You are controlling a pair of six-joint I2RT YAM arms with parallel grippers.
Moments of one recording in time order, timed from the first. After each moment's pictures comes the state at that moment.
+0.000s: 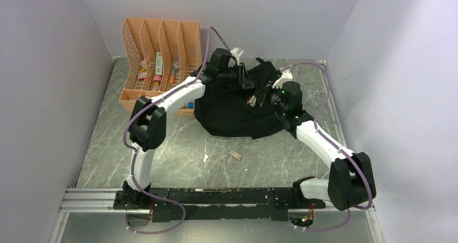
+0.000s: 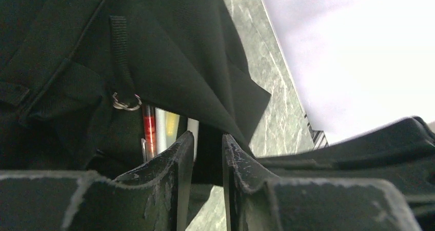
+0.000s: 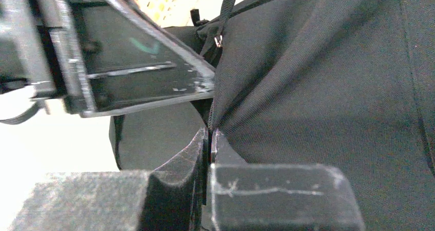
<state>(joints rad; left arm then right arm) -0.67 2.11 1.80 -0.18 0.39 -0.65 0.32 1.28 0.77 0.21 -0.18 0.39</state>
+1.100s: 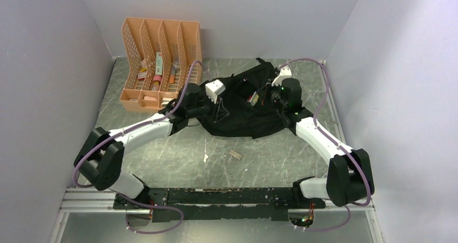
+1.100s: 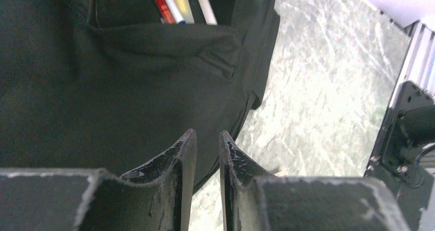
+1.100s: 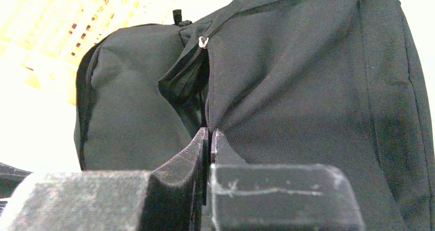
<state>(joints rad) -0.67 1.50 0.96 0.16 0.38 -0.13 0.30 1.31 0.82 0.17 -0.12 0.27</state>
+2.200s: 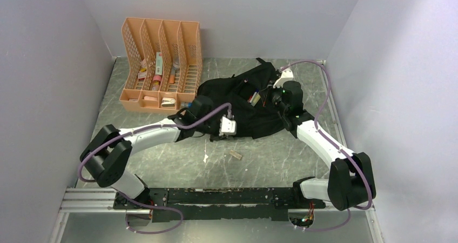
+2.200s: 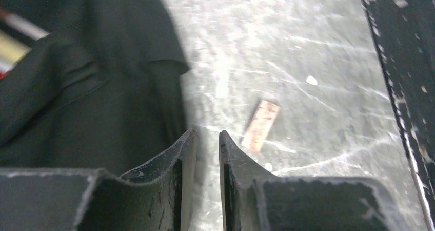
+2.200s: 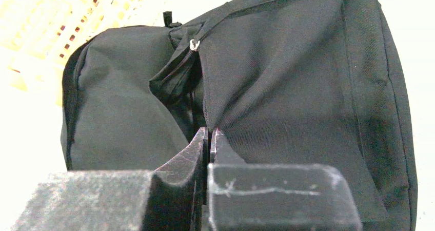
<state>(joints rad) -0.76 1.53 0.88 0.06 0.68 0.60 0.30 1.28 0.78 0.20 -0.09 0.24</state>
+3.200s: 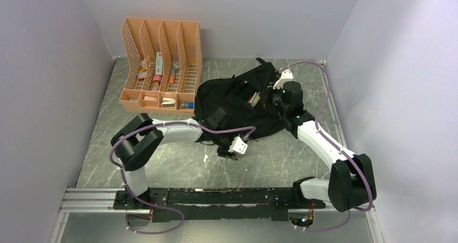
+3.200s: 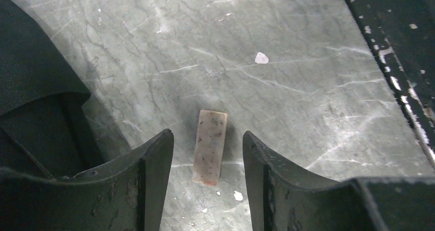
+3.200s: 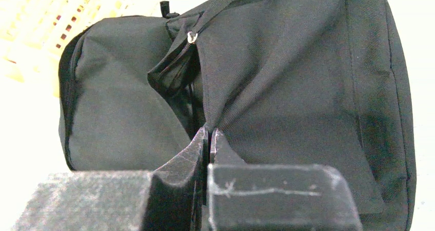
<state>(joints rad) -0.91 1.80 1.01 -0.19 0.72 0.96 0.30 1.26 0.78 0.15 -0.09 0.24</state>
